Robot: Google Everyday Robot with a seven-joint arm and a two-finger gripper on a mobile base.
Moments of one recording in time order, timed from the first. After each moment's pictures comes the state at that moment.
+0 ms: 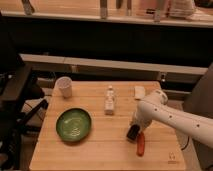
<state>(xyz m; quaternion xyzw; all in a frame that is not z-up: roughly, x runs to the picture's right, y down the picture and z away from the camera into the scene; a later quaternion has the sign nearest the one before) 0.187 0.208 0.792 -0.24 -0.17 -0.45 0.85</state>
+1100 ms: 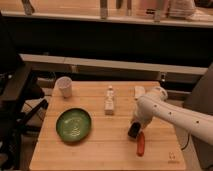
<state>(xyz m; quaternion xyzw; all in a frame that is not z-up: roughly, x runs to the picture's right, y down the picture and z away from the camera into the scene) 0.190 0.195 0.787 -0.24 -0.17 -0.46 0.84</state>
